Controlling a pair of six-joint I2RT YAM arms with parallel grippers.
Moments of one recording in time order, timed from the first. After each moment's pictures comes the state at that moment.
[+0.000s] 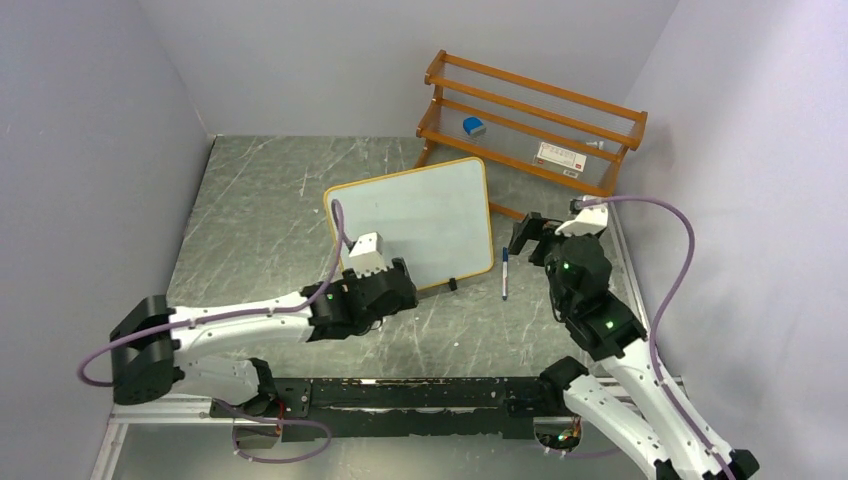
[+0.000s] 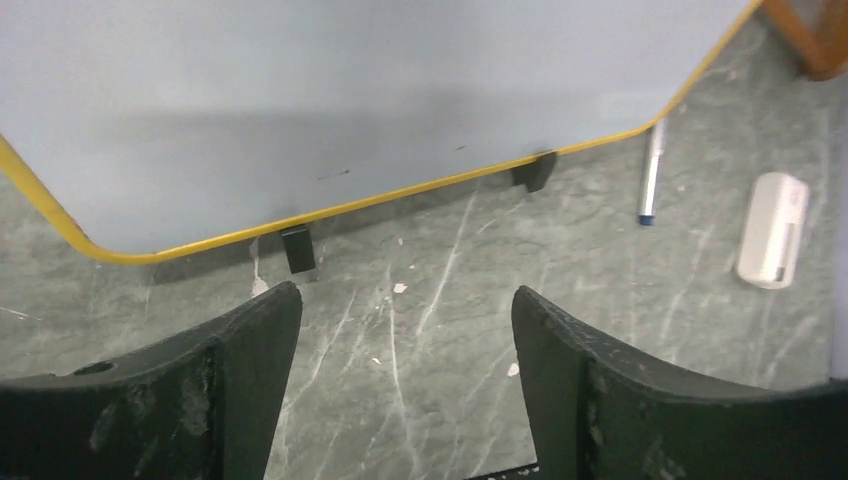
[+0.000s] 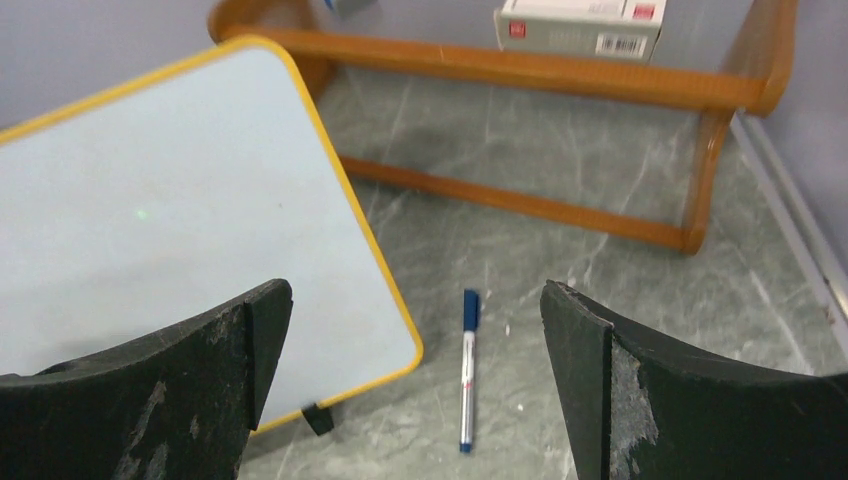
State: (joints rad) left arm -1.19 1.31 0.82 -0.38 -0.65 -1.18; right arm 0.53 0.61 0.74 -0.31 0.52 0.27
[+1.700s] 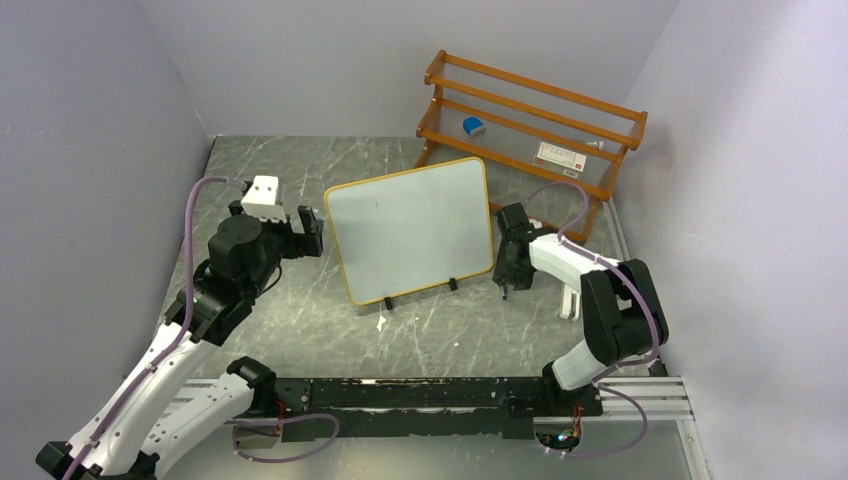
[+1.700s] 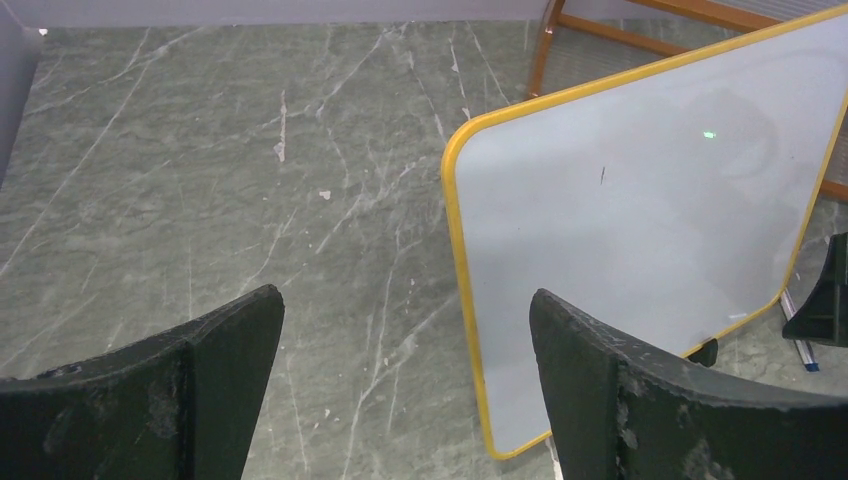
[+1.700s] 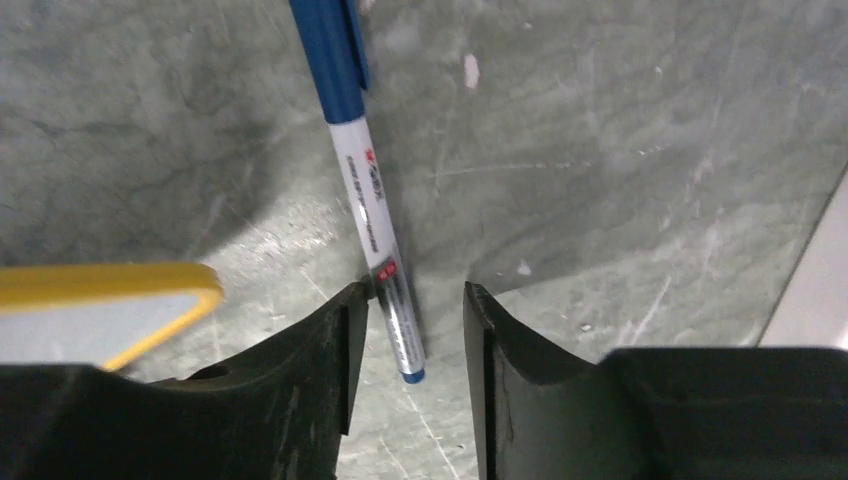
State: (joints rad) left arm -0.51 0.72 0.85 -0.39 -0.33 -0.21; right arm 0.31 1.55 0.83 -0.57 0.20 0.54
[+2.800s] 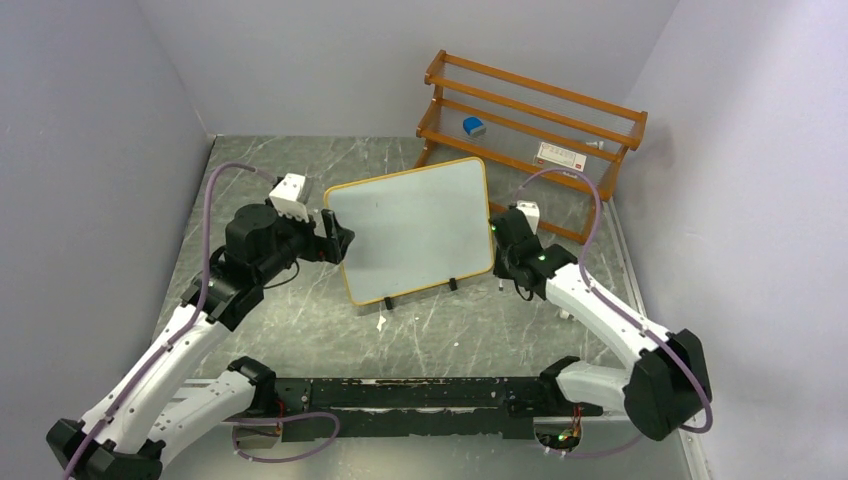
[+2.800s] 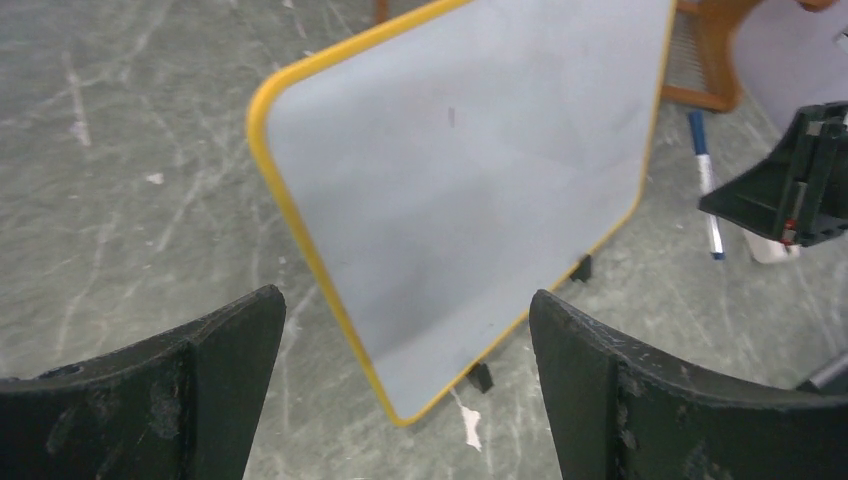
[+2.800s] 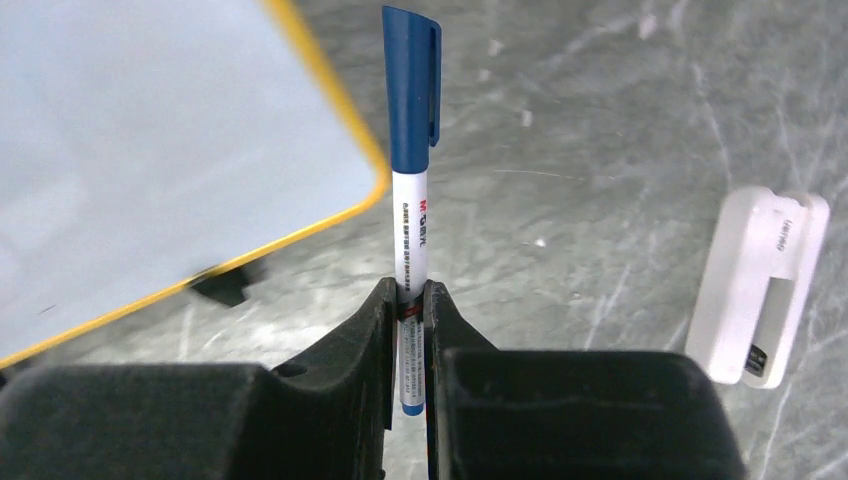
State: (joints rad) left arm -0.49 0.81 0.85 -0.35 -0.03 -0.25; right arm 0.47 1.20 0.80 -0.57 0.37 0.49
